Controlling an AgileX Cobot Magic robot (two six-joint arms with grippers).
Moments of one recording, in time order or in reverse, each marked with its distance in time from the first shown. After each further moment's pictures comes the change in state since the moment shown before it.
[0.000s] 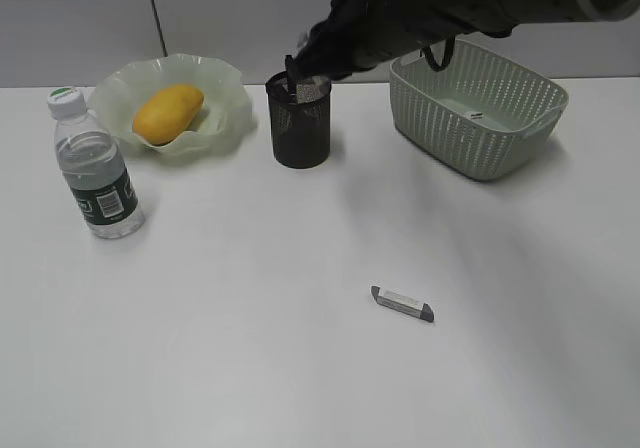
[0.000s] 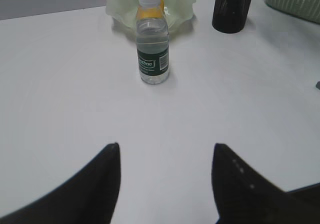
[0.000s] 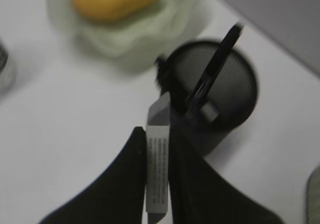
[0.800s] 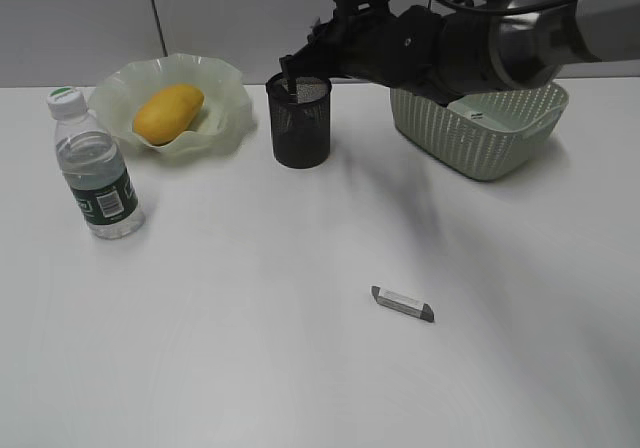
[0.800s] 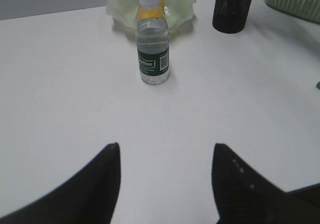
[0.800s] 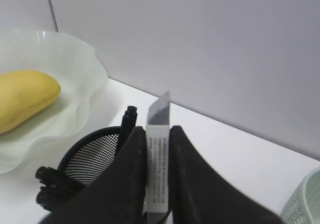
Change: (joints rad) left arm 0.000 0.000 0.000 0.001 0.000 0.000; right arm 0.031 0.163 -0.006 0.009 -0.464 0.088
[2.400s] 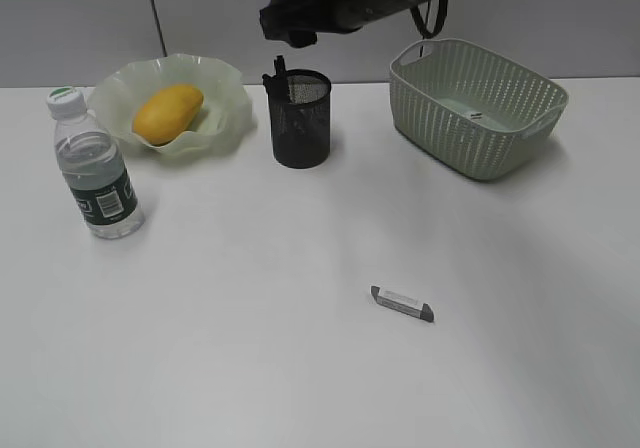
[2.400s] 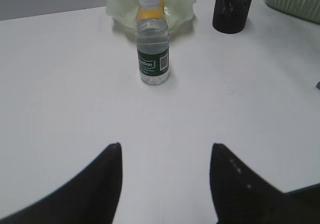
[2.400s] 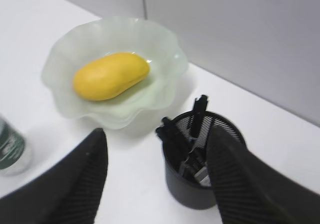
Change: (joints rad) left arm 0.000 0.000 0.000 0.001 -0.001 0.000; right arm 0.001 -0.214 -0.068 -0.047 0.573 0.039
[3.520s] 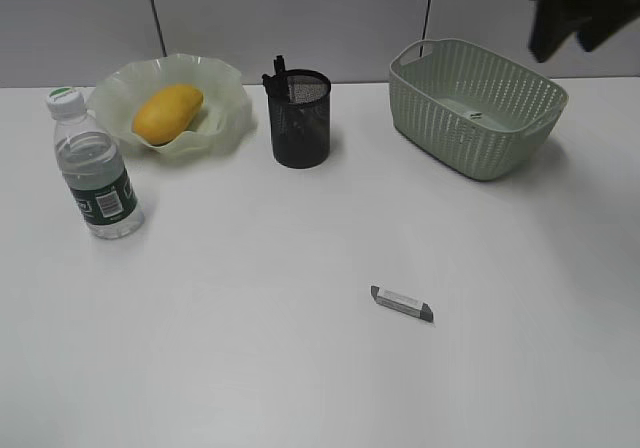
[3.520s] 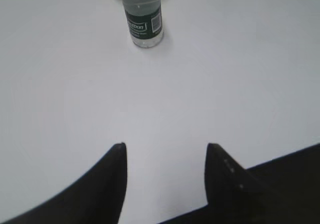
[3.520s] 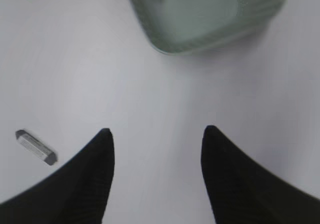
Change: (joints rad) left arm 0.000 0.244 -0.041 -0.011 0.007 0.082; right arm -0.371 -0.176 -0.131 -0.507 0.938 0.471
